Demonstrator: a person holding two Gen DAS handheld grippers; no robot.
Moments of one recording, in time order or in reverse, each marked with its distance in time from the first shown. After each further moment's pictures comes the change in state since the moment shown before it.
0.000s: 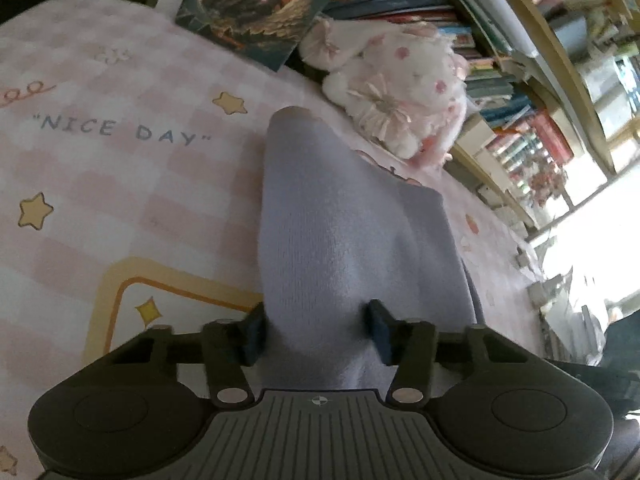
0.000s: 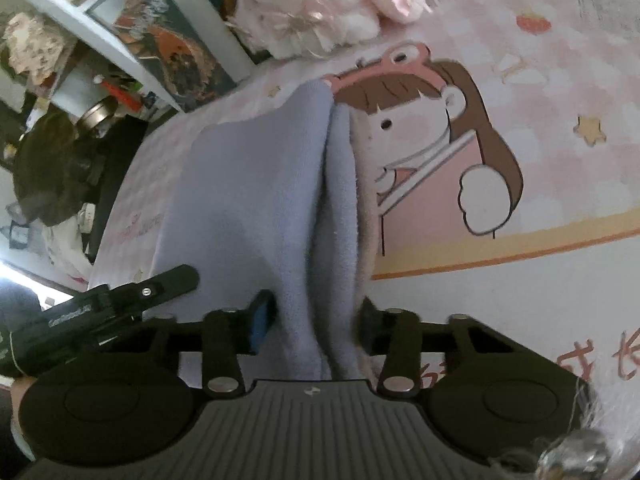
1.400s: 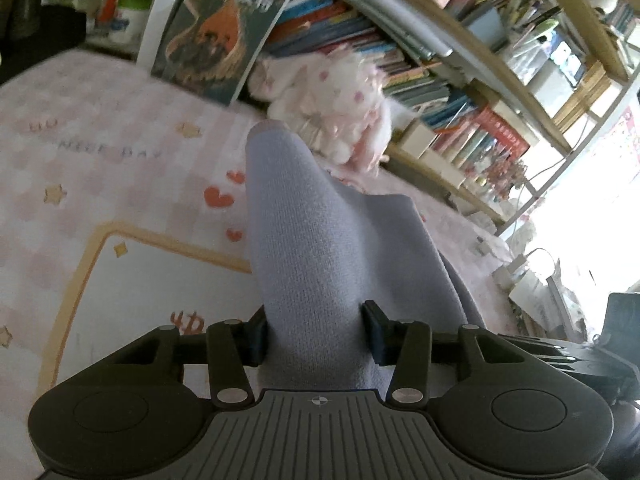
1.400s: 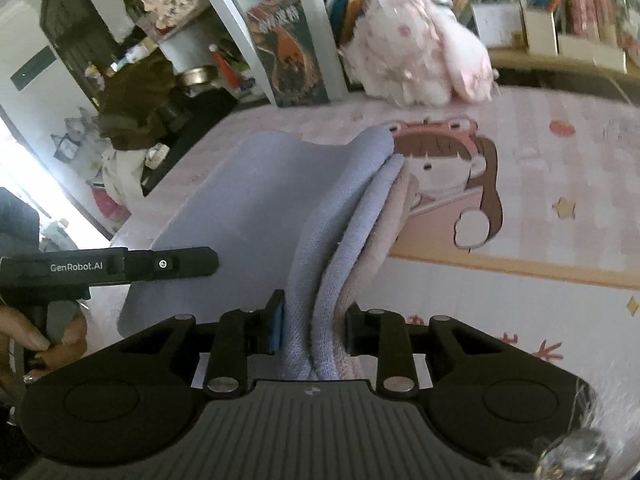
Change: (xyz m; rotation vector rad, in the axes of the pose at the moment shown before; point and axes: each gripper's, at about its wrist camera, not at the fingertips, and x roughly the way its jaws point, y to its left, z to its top) left arm -0.063 -0.082 -0.062 0.064 -0.165 0.027; right arm -0.088 -0.003 -0.044 -0.338 -0.087 0.109
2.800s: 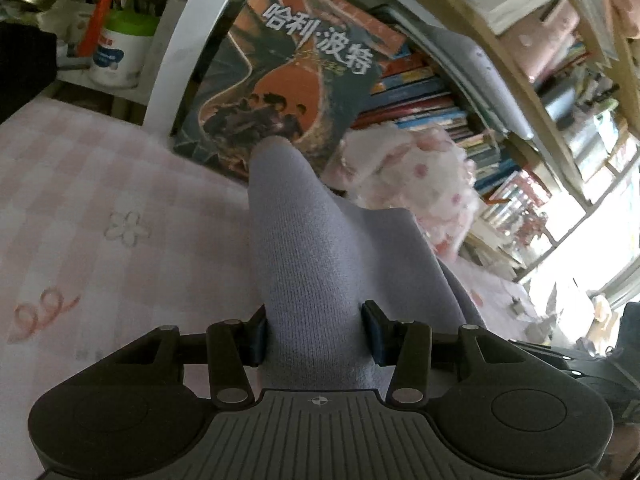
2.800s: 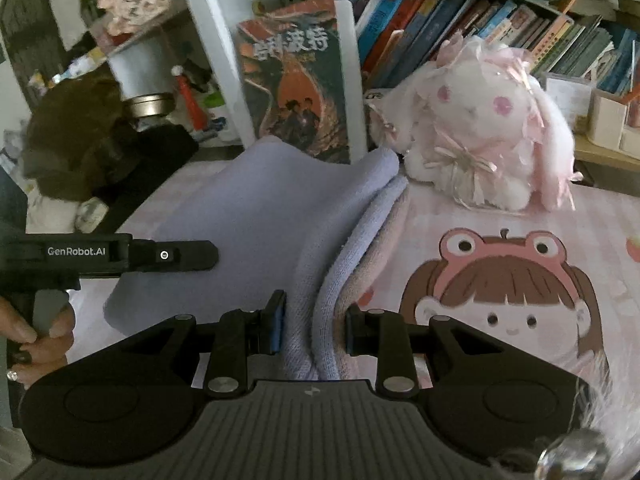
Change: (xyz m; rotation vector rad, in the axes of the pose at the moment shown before) left arm 0.085 0.170 0.165 0.030 0.030 -0.129; right arm 0.185 0.077 0.124 -0.021 -0.087 -0.235
